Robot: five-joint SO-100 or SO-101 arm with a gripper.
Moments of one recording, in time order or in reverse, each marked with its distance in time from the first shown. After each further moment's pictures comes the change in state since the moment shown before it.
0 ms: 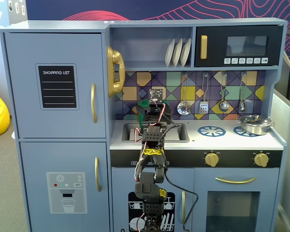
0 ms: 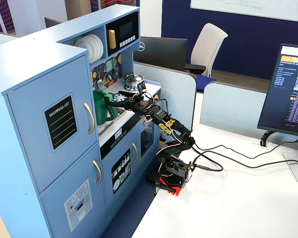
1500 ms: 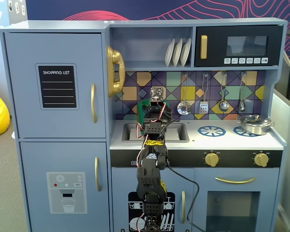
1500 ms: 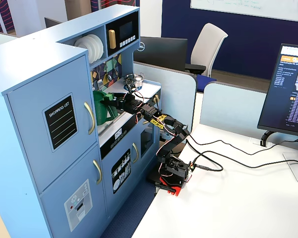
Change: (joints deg) arm -0.9 -15.2 -6.7 -4.7 0.0
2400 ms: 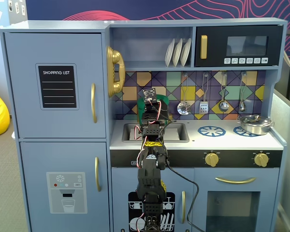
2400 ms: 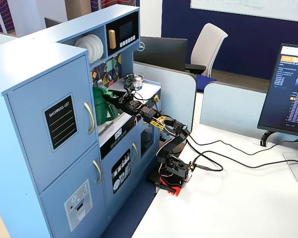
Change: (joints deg) arm -2.5 0.9 2.9 -11.4 -8.4
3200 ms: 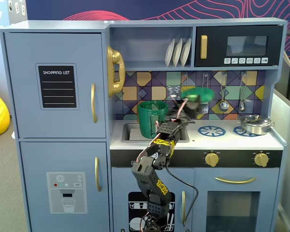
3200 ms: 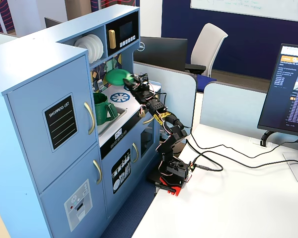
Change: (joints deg) arm 25.9 -3.3 -6.2 -0.3 0.9
